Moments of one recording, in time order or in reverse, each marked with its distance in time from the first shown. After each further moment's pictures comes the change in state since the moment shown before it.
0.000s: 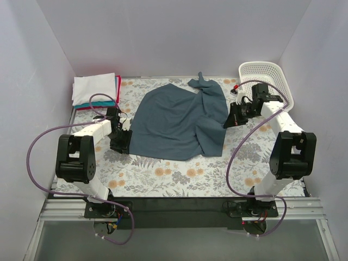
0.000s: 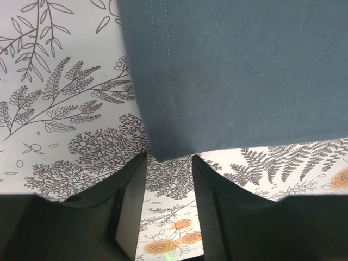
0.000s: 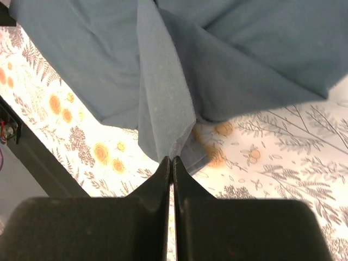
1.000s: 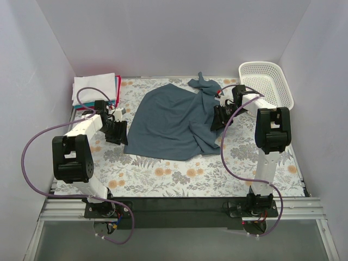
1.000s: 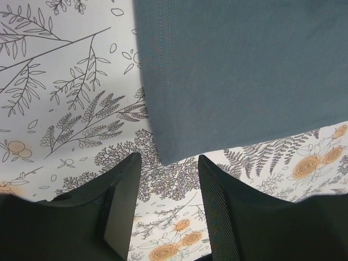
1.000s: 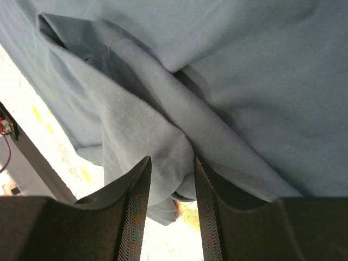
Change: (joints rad) left arm 0.128 -0.003 0.106 -0.030 0.183 0.072; right arm 0.091 0.417 0.221 -0.015 0.004 0.017
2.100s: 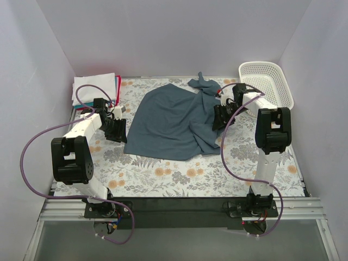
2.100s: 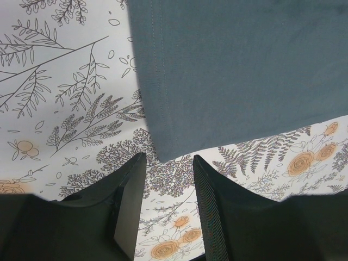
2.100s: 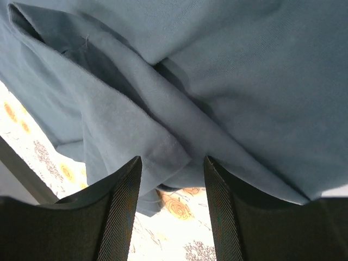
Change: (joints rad) left arm 0.000 -0.018 0.028 -0.026 0.012 0.015; right arm 0.000 -0.012 0.029 -0.037 0.091 -0.044
